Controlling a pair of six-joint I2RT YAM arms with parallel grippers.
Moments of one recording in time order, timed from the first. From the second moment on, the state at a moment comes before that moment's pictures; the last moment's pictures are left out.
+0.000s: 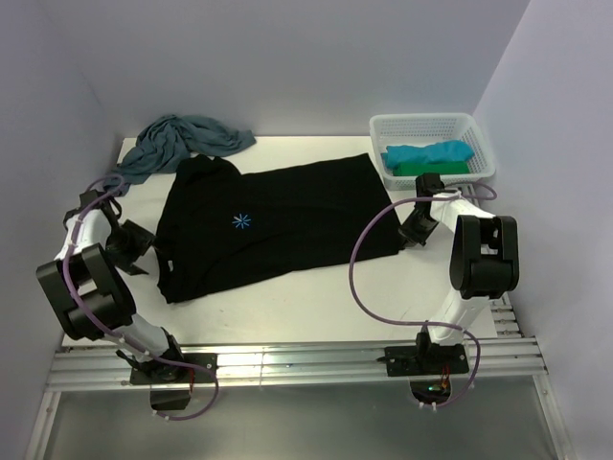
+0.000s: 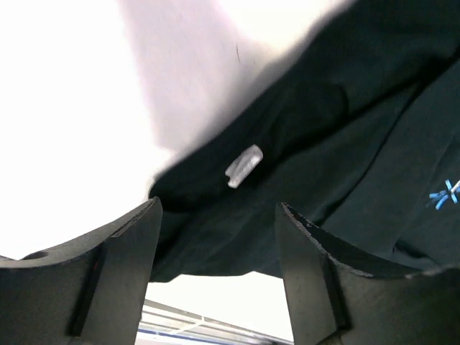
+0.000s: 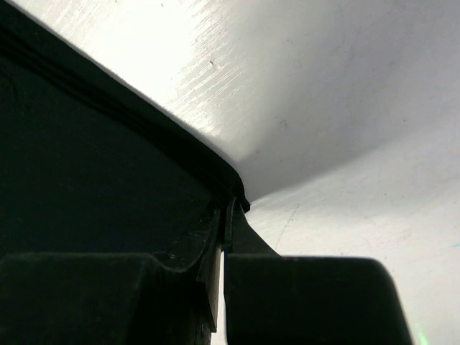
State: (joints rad) left arm 0.45 1.56 1.05 -0.87 0.13 -0.58; right arm -0.07 1.74 1.04 -0.63 0.02 0.67
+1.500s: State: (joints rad) left arm 0.52 1.64 0.98 -0.91 0.01 -0.50; right arm -0.07 1.79 1.11 -0.70 0.04 0.63
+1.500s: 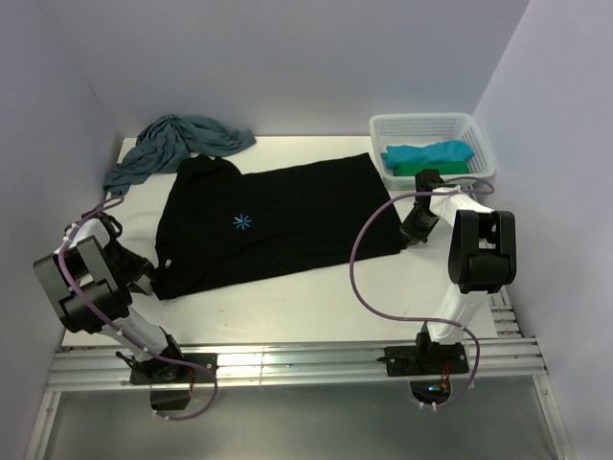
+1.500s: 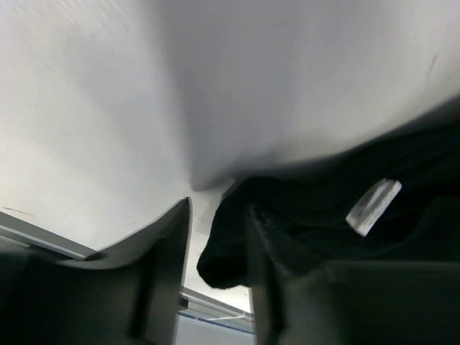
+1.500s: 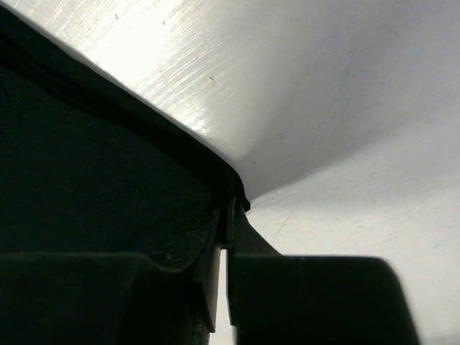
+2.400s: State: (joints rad) left arm 0.52 1.40 0.79 -0.87 0.23 -0.56; right arm -0.08 1.73 1.07 -0.69 -0.02 0.61
